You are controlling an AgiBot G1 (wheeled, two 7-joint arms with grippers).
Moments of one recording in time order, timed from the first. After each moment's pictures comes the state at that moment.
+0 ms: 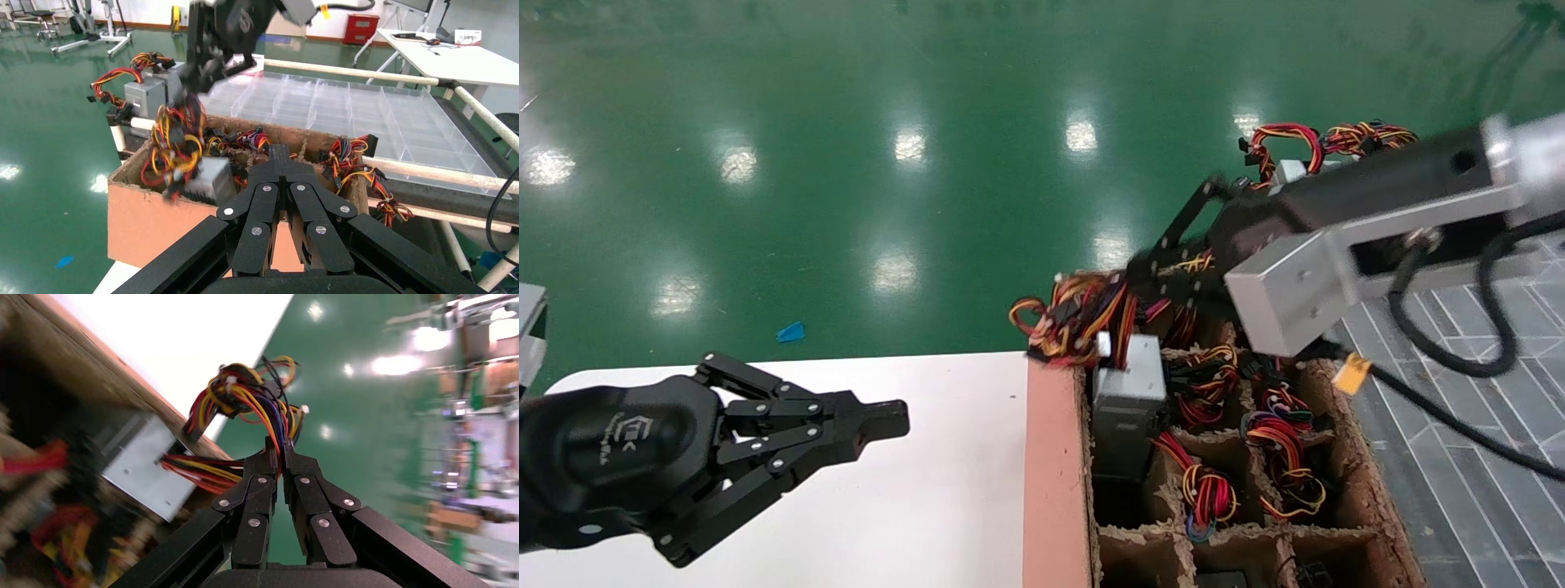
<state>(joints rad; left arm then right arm) -1.10 0.55 0.43 -1.23 0.61 1.42 -0.10 1.91 -0.81 -0.79 1.06 -1.33 -1.48 -0.55</state>
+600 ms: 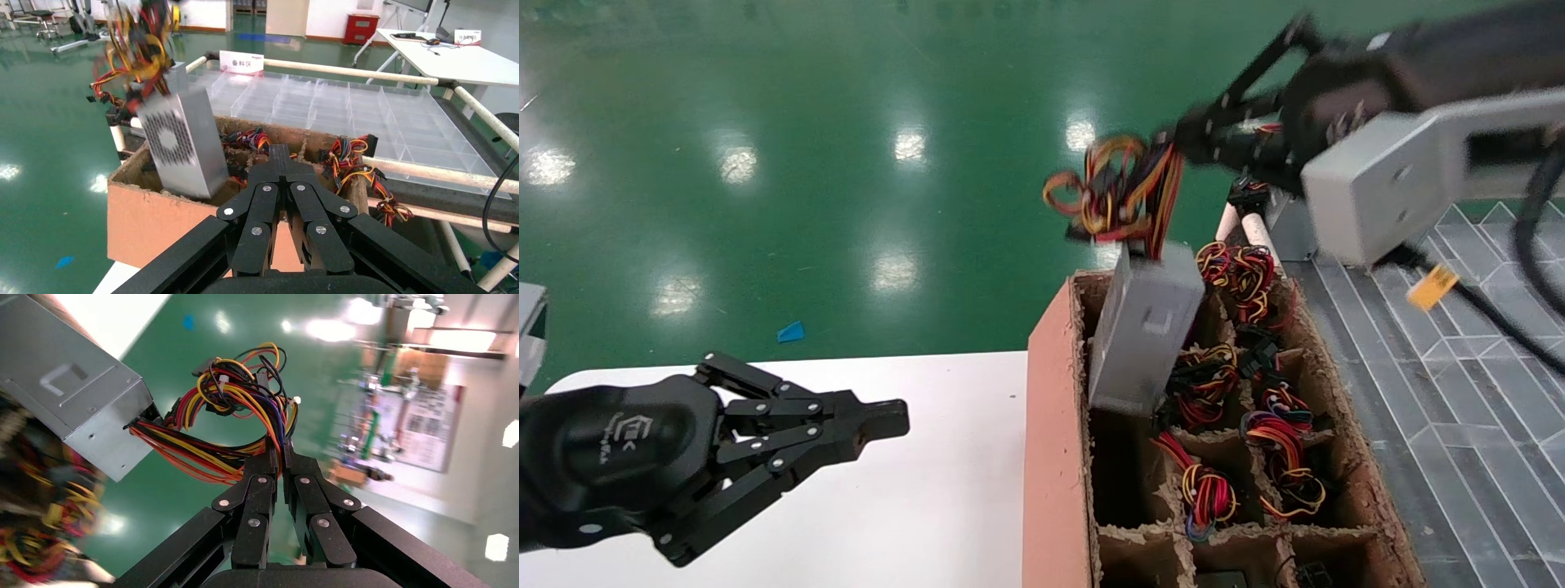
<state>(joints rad) -1.10 0.55 0.43 -1.23 0.61 1.42 -0.10 1.96 -0.68 -0.70 1.29 -1.36 -1.34 -0.56</state>
